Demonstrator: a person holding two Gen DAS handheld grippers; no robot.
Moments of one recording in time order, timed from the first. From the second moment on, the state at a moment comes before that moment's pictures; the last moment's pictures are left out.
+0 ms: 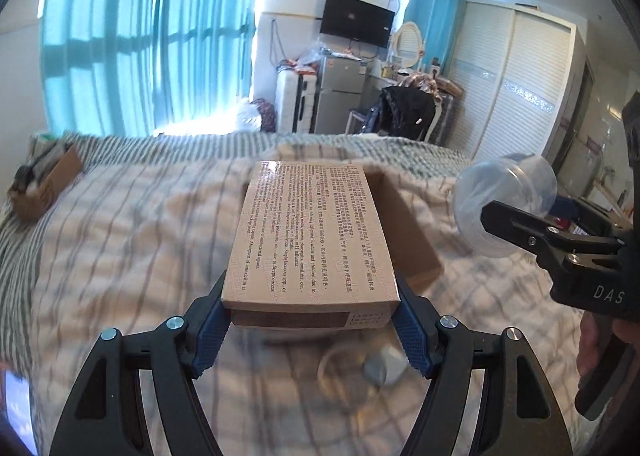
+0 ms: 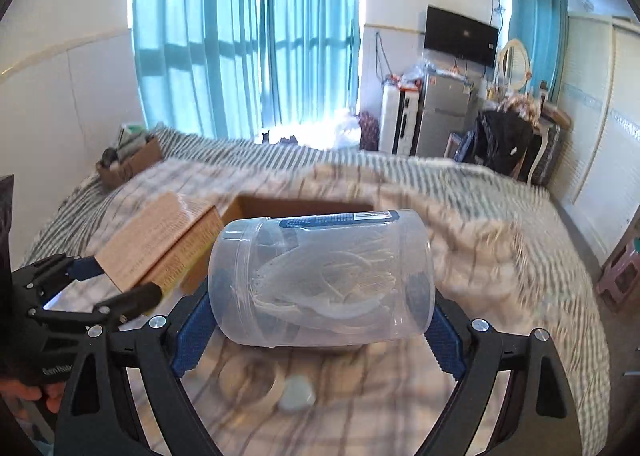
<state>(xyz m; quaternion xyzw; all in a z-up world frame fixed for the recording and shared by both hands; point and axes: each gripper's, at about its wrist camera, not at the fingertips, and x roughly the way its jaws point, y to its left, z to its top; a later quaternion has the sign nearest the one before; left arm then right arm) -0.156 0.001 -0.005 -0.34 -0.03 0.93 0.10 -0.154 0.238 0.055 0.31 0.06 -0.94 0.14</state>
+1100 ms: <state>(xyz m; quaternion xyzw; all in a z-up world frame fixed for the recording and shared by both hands) -0.230 0.015 -0.057 -0.38 -0.03 0.92 0.09 -0.255 0.248 0.032 0.33 0.04 -0.93 0.15</state>
